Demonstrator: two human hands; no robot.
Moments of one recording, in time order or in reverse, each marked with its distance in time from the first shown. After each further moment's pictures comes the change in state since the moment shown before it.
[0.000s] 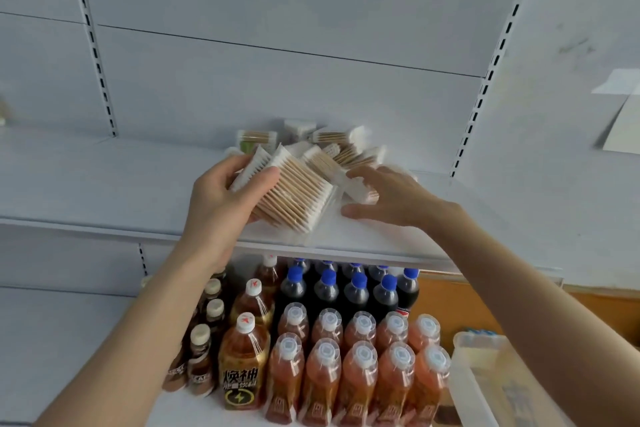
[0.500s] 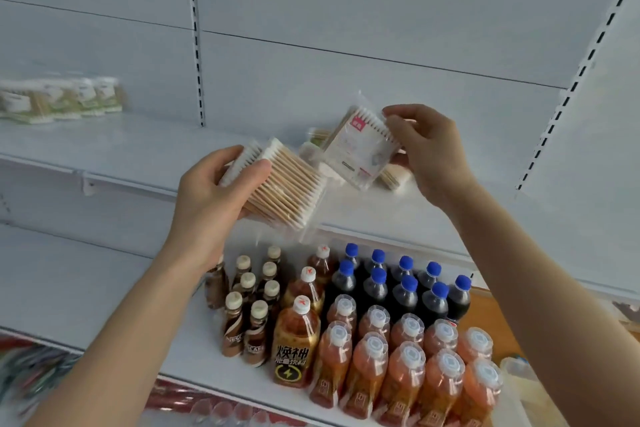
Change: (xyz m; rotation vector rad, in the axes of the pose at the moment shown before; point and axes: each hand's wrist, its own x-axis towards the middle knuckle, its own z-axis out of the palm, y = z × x) left_hand -0.034 0.028 -0.079 0.038 0.207 0.042; right_hand -0.001 -0.106 -0.029 1.157 0.399 -0.028
